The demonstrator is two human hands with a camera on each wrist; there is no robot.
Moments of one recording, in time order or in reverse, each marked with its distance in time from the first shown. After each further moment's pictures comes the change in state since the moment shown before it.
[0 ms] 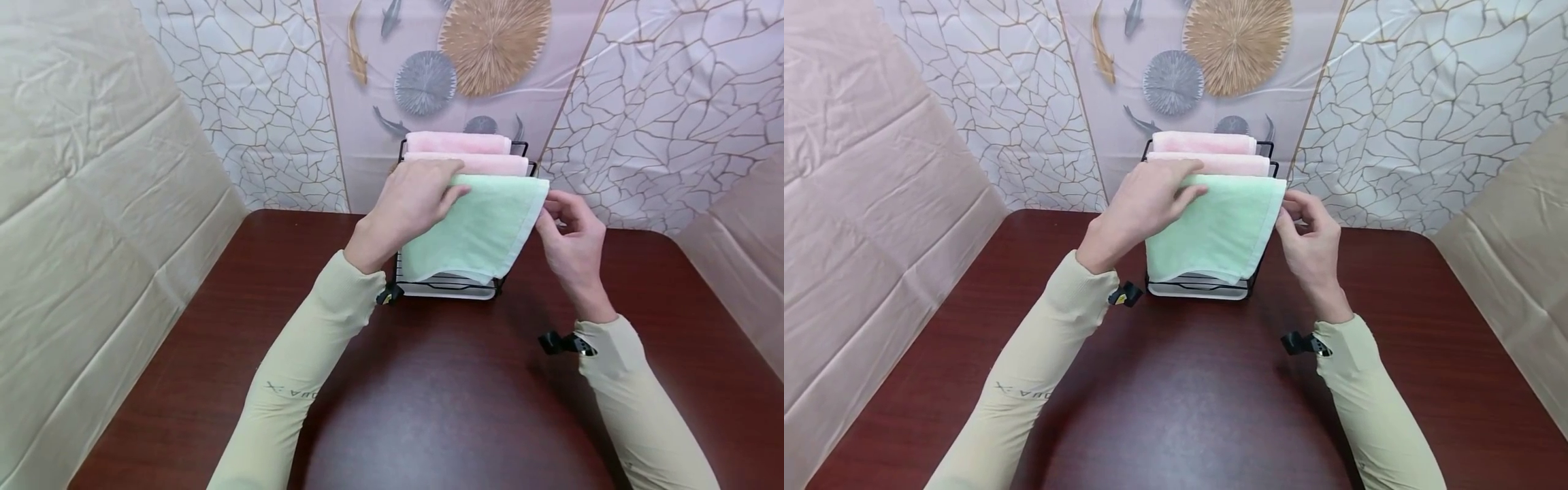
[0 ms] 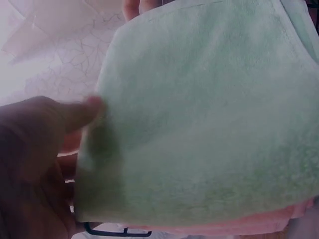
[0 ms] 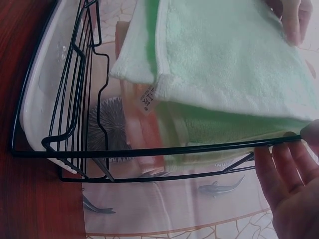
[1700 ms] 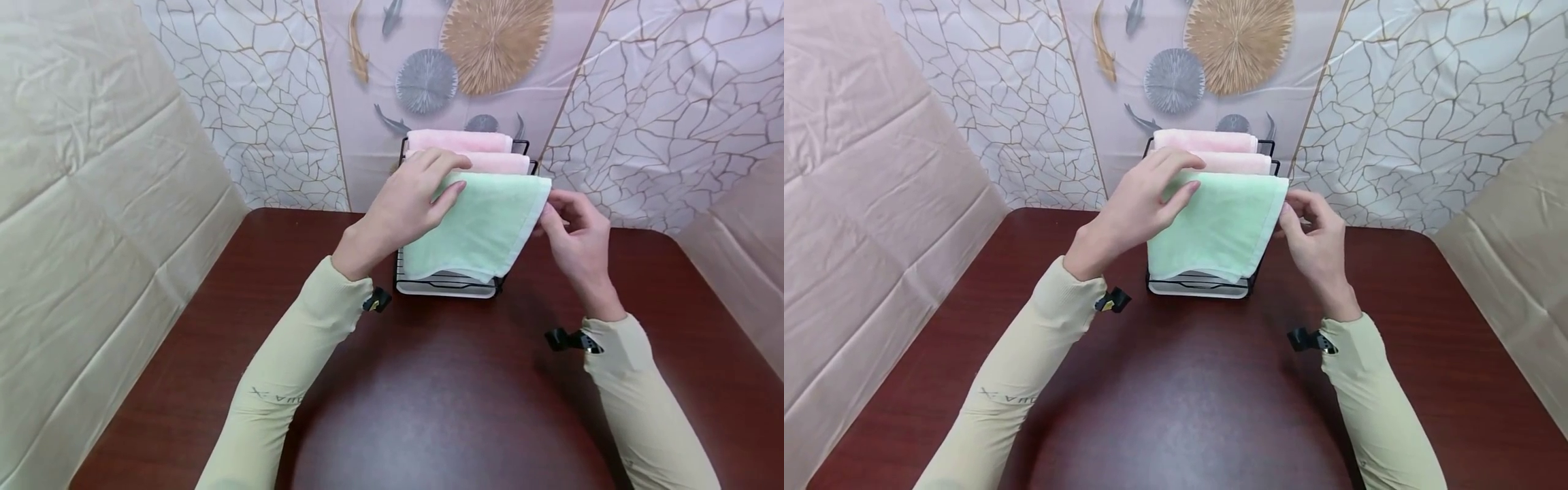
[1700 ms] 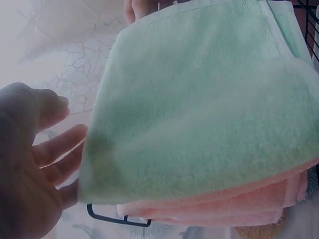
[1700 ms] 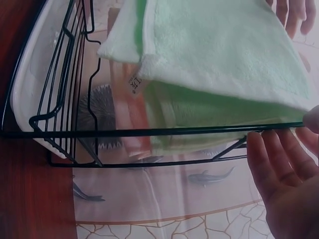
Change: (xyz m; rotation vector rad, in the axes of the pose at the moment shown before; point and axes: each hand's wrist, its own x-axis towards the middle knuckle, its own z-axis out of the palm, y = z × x) left_hand -0.019 -0.004 0.000 -0.204 0.221 0.166; right_hand 0.002 0.003 -0.007 0.081 -0.073 0.023
